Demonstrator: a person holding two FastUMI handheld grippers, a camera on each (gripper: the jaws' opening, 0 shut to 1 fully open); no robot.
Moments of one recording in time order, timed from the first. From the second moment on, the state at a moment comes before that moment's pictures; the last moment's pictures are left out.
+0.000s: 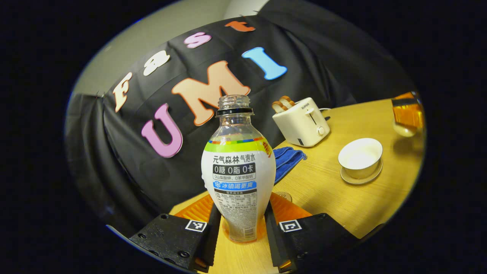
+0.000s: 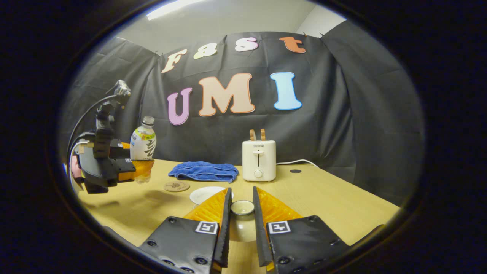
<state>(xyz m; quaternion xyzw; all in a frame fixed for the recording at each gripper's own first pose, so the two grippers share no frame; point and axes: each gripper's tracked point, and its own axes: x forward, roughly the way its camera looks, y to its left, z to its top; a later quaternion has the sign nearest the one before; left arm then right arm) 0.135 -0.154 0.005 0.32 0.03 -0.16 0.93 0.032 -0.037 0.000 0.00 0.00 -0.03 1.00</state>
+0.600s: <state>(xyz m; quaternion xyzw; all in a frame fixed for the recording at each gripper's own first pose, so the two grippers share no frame) 0.156 -0.179 -0.022 0.62 0.01 -0.19 0.77 0.033 -0.067 0.001 0.00 0.00 -0.06 1.00</state>
